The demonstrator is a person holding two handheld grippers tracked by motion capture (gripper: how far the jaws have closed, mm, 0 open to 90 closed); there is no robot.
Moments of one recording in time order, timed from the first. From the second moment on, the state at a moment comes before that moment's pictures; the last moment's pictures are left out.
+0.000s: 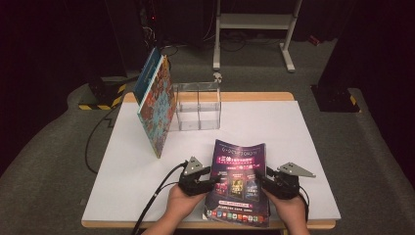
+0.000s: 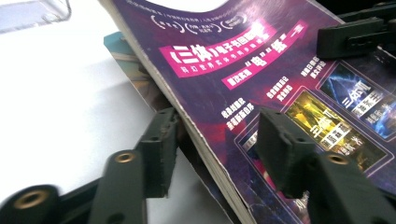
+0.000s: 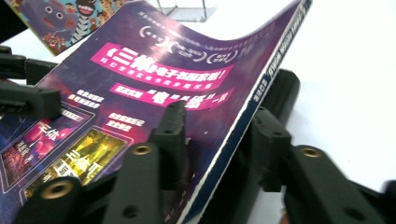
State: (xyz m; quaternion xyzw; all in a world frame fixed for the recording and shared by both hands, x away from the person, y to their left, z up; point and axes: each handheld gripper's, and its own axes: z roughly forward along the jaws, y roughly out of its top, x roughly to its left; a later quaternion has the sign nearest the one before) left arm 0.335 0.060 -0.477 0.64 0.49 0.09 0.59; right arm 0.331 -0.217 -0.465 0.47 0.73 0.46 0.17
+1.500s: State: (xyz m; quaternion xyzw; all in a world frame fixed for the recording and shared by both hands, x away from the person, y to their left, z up) left arm 0.344 0.062 -0.484 0.62 0.51 0.10 0.59; right arm 0.337 -0.225 -0.471 0.50 0.73 0.44 0.17
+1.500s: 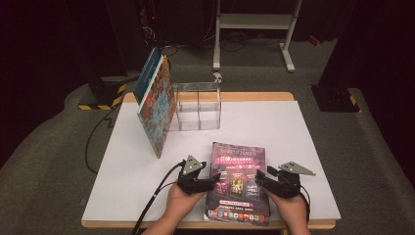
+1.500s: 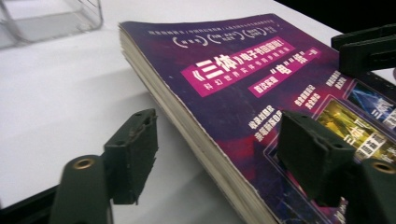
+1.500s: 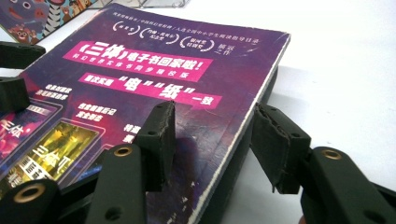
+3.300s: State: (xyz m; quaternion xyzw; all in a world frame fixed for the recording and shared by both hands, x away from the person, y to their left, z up) left arm 0.330 0.055 -0.474 0.64 0.43 0.16 0.61; right arm 0.349 -0.216 -0.478 0.52 0.72 0.44 0.11
